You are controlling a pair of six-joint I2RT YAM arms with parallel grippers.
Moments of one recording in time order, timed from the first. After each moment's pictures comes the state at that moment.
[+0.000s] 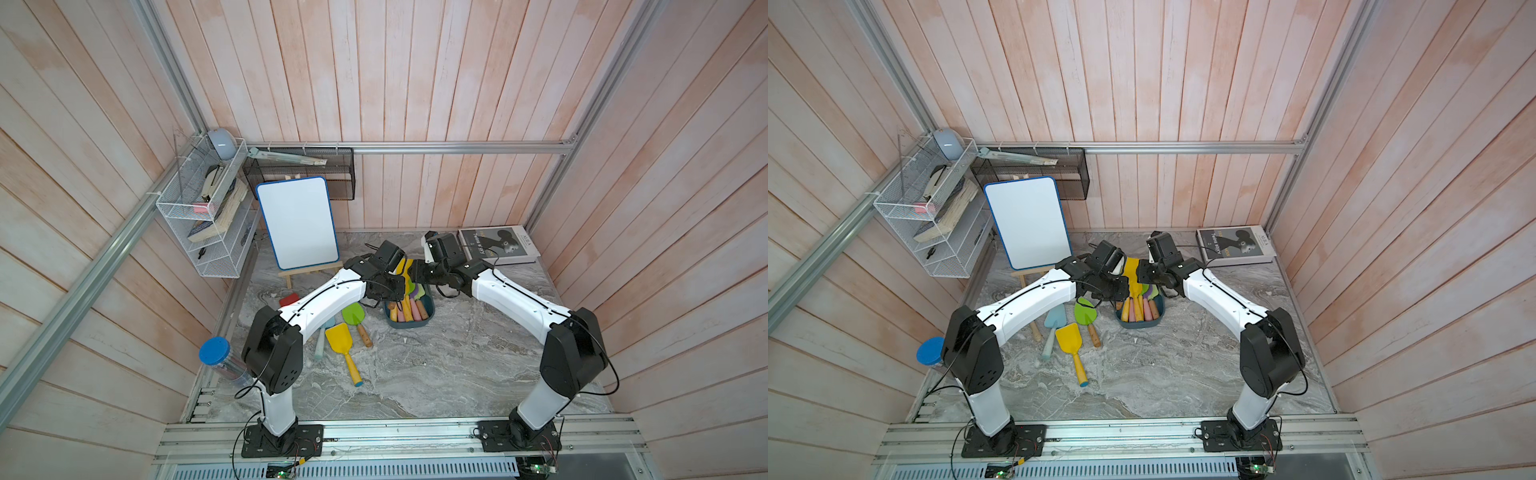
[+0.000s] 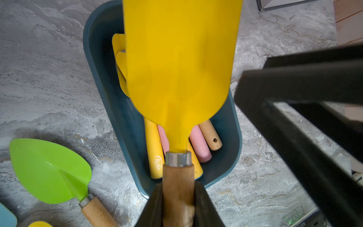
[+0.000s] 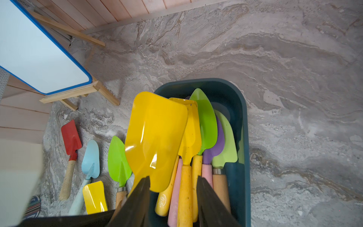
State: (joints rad) left arm -0.68 1.83 1.59 -0.79 0.08 -0.49; right arm 0.58 1.71 1.39 -0.46 -0.05 0.52
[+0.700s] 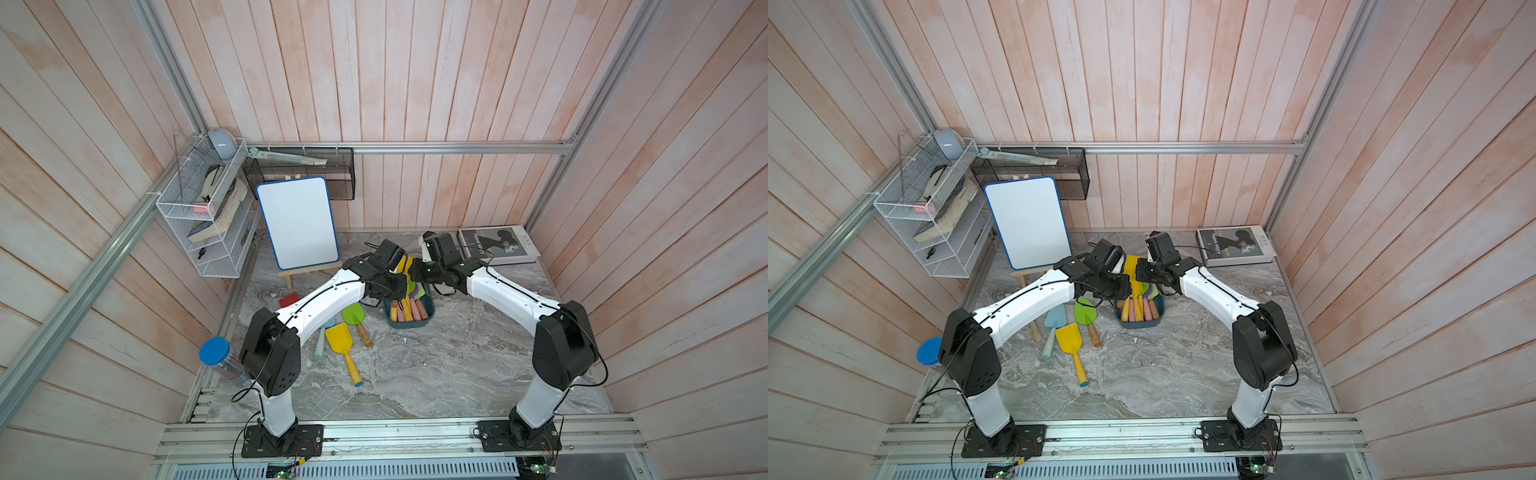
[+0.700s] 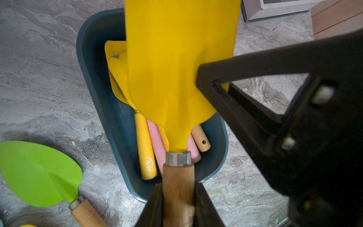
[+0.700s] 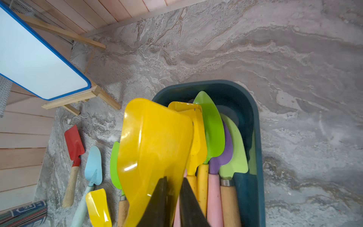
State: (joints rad) left arm -0.69 1.81 1.58 -0.76 0.11 -0.52; right arm 0.57 1.76 1.40 -0.41 -0.10 0.55
